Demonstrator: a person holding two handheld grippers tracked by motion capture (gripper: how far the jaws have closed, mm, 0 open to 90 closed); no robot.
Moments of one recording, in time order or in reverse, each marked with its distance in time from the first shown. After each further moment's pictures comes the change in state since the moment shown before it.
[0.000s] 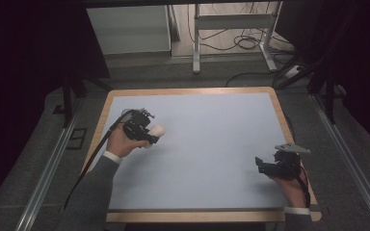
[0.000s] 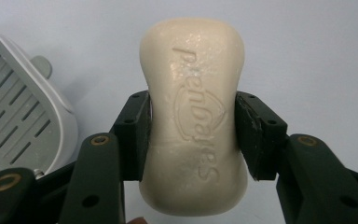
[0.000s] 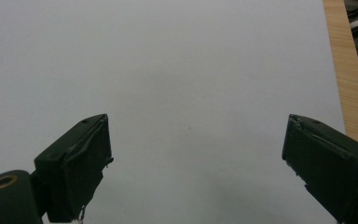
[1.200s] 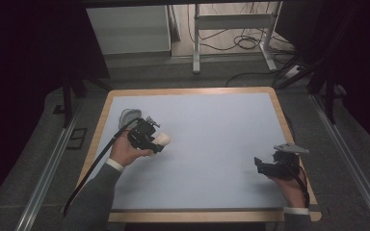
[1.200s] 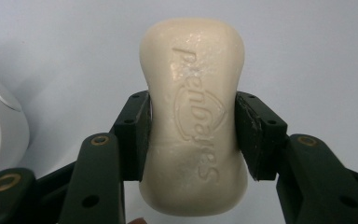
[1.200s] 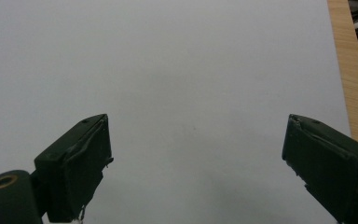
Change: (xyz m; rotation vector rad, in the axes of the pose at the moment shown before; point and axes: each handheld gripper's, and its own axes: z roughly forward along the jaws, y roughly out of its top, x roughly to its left) left arm -0.026 -0.010 0.007 0.002 -0.046 0.048; right arm 0.003 0.001 0.000 0.002 0.006 -0.007
